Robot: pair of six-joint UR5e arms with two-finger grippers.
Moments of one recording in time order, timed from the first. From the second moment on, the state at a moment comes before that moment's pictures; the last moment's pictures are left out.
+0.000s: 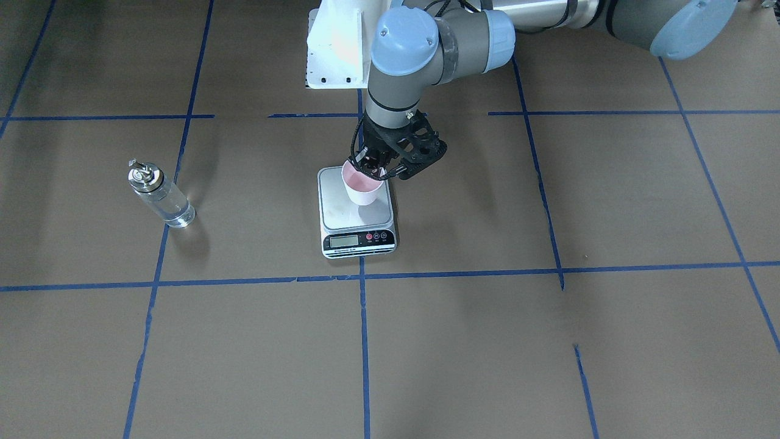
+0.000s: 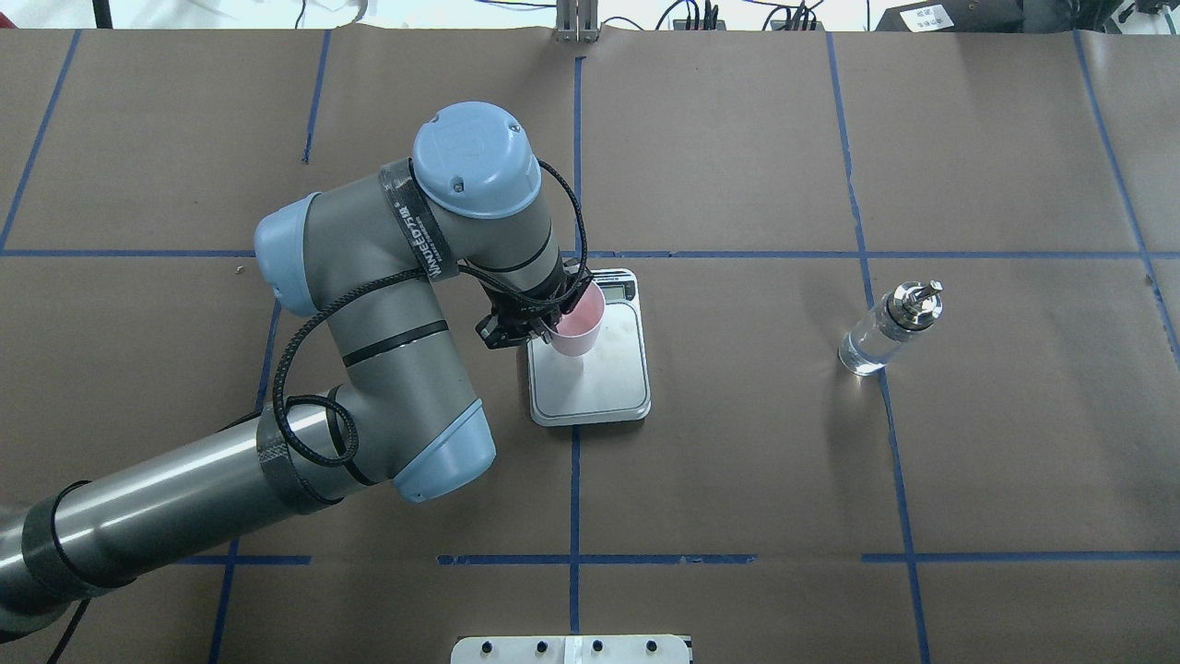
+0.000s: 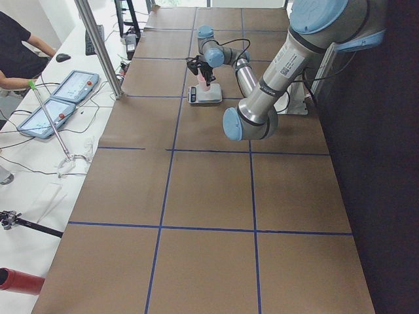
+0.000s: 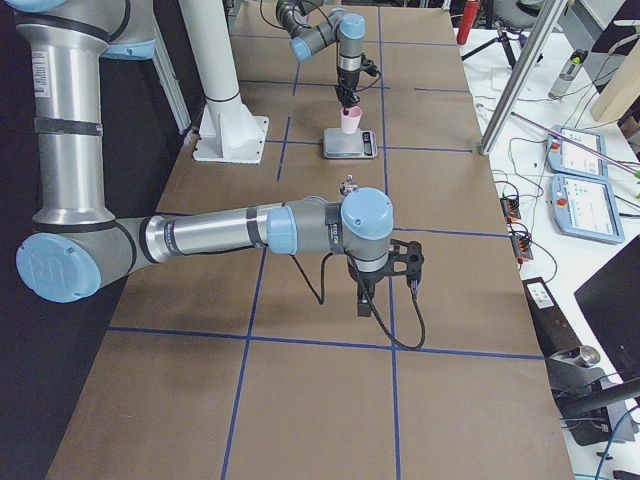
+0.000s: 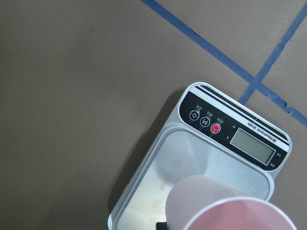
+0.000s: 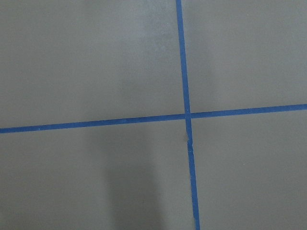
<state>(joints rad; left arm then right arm) -0.56 -2.42 -1.60 -1.51 -2.00 -1.81 1.62 -1.59 1.79 -1.65 2.41 0.14</state>
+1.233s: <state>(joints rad) -0.56 -2.42 -1.66 -1.46 -2.00 -1.71 1.62 -1.59 1.82 -1.65 2.47 0.14</state>
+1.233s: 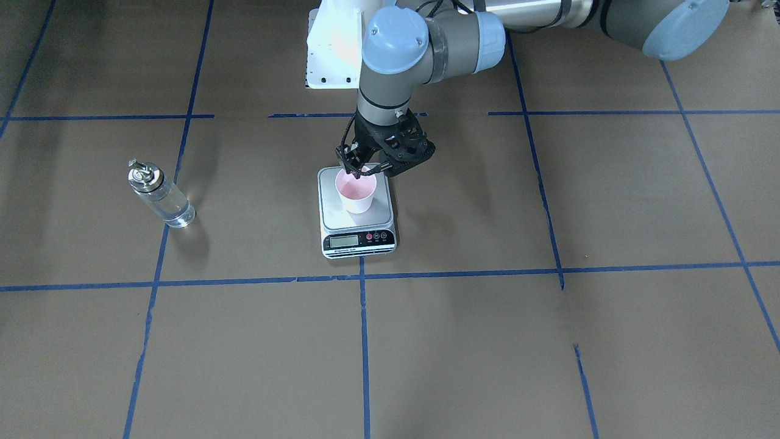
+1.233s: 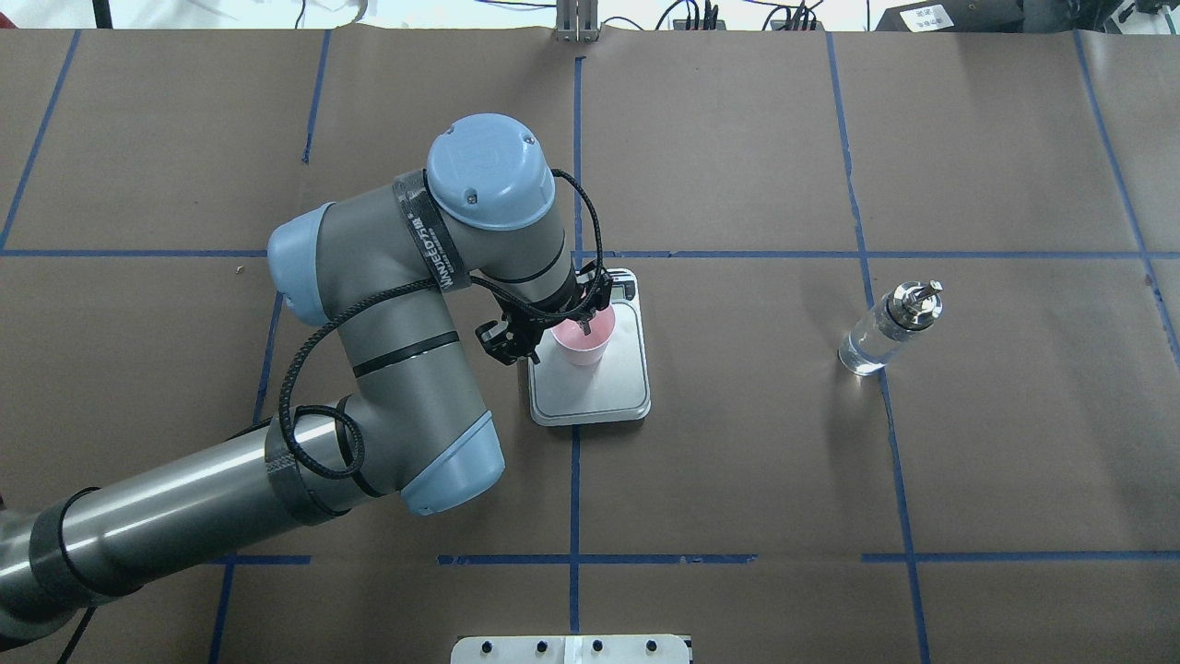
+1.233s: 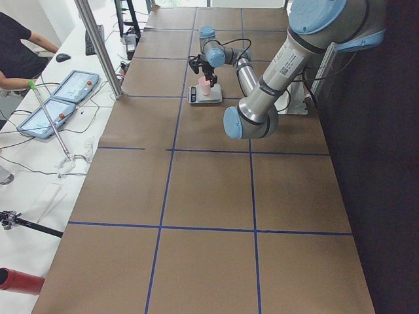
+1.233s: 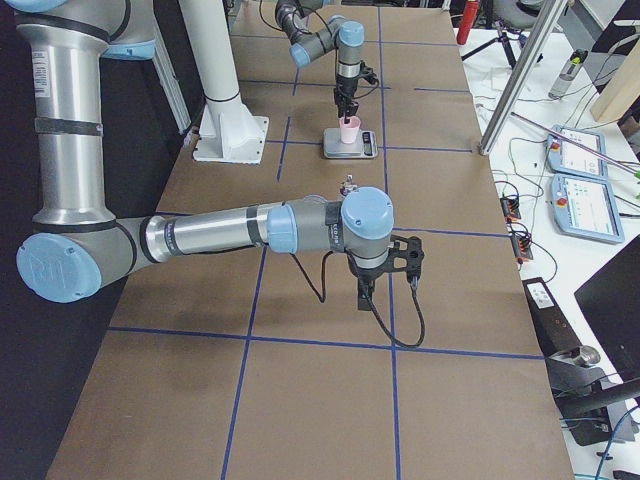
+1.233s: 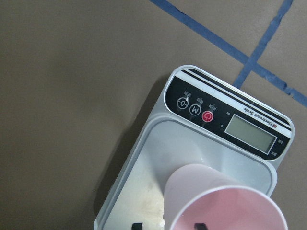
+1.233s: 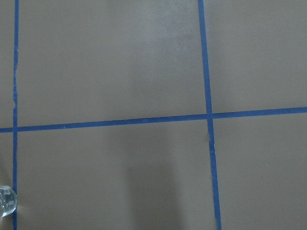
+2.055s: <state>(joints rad) -0.75 -2.31 -2.11 -1.02 -2.03 -1.34 1.37 -1.60 2.22 -1.66 2.36 0.55</state>
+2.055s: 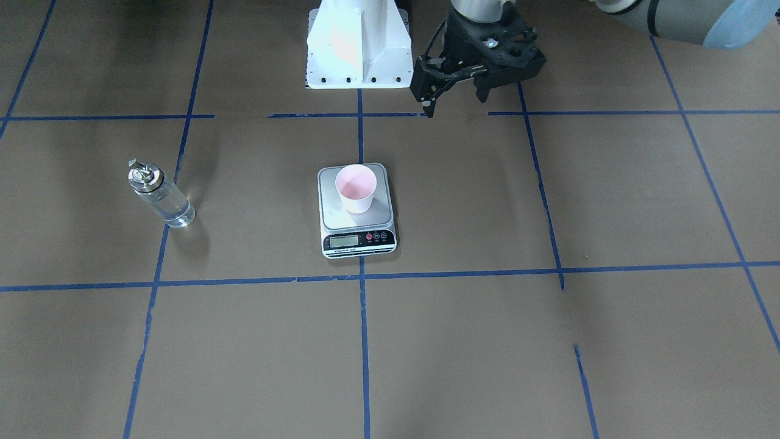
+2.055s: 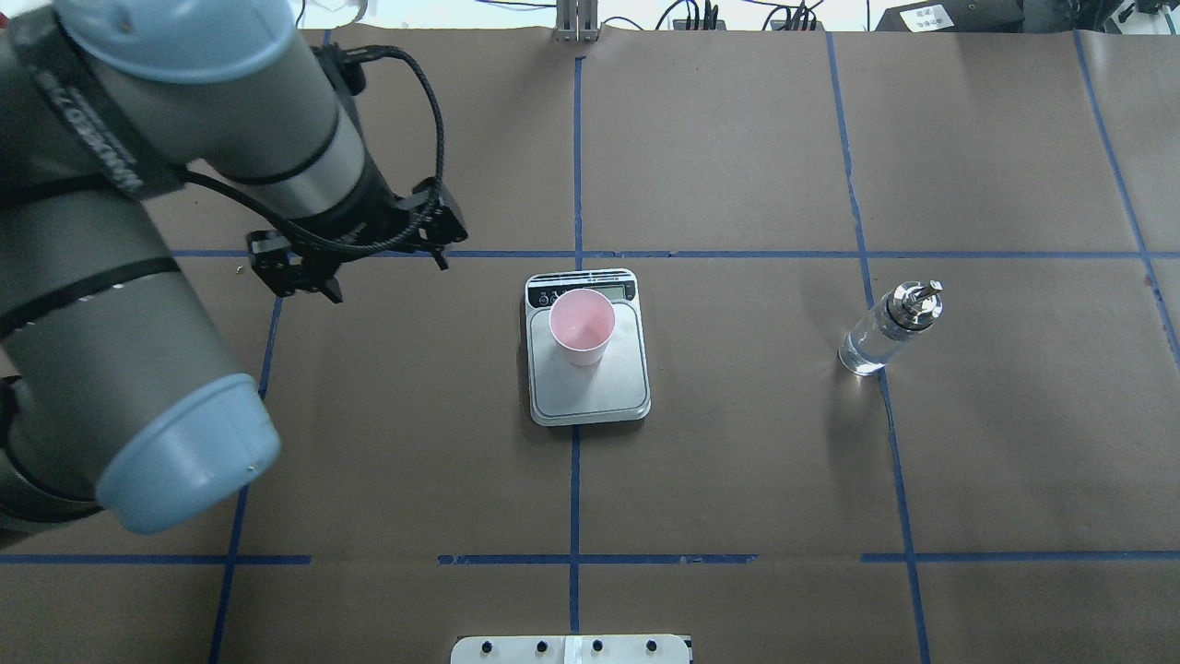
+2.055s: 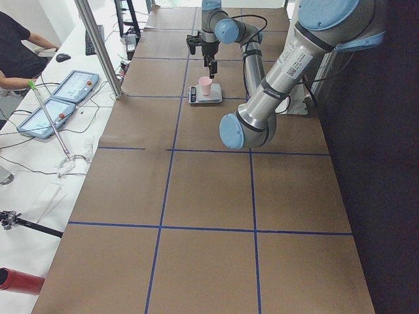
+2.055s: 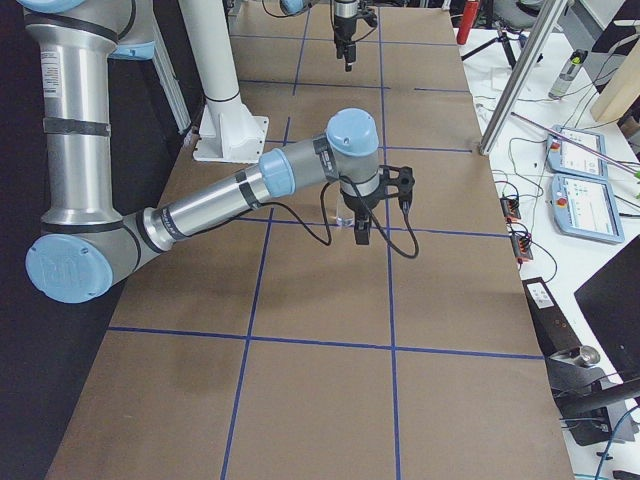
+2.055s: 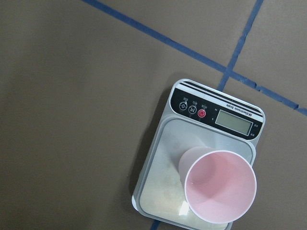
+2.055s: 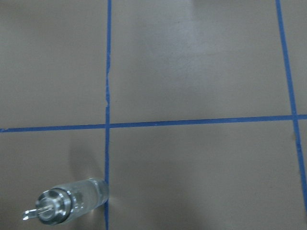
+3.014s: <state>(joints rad) -0.98 -2.14 -2.19 -1.01 -2.05 -0.97 0.79 -1.65 2.52 -1.62 1.98 1.09</state>
